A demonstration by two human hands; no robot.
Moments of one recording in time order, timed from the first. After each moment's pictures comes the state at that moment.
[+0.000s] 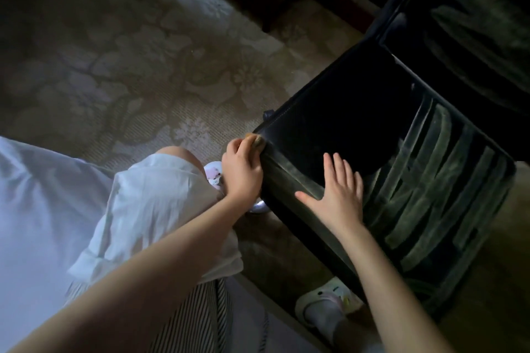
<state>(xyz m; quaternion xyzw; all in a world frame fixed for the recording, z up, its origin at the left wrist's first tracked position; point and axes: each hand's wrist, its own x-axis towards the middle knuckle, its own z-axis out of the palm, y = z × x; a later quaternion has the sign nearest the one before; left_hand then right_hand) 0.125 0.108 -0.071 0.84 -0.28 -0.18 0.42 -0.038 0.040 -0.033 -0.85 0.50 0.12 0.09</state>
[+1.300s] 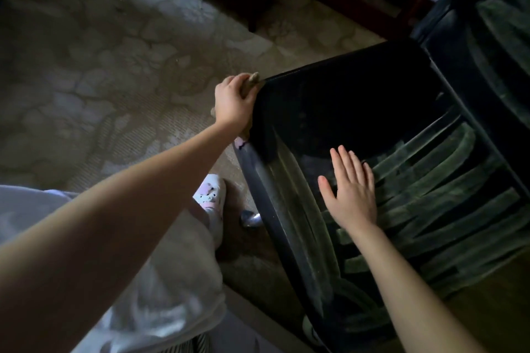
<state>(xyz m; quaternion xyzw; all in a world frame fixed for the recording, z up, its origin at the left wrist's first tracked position) 0.212 -0.037 -0.079 0.82 -0.38 -0.14 0.40 -0.064 -0.021 -0.070 -0.87 0.48 0.04 0.11</state>
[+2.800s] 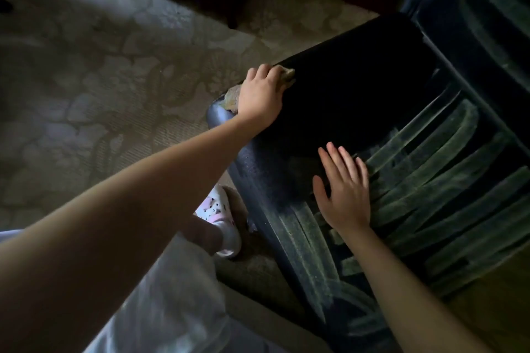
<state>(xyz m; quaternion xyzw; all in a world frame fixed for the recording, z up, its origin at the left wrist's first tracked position) 0.165 -0.106 -0.075 0.77 -0.59 -0.06 0.22 -0.061 -0.025 -0.094 -0.86 0.49 -0.13 0.10</state>
